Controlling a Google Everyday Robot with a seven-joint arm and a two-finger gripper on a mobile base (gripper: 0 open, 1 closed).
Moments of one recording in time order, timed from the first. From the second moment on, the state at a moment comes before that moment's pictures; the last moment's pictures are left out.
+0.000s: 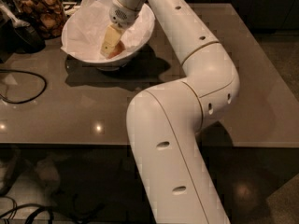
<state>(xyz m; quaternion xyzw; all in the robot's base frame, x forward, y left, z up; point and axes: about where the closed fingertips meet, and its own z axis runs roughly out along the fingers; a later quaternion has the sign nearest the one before) 0.753 0.112 0.885 -0.60 0.76 0.15 0.20</state>
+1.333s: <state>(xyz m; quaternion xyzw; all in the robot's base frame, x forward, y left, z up) 0.757 0.110 0.858 -0.60 0.76 0.18 0.19</state>
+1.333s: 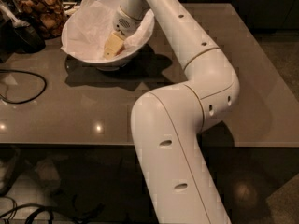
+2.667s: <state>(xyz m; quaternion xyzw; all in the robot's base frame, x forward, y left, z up) 0.757 0.110 0.858 -0.60 0.76 0.18 0.19</state>
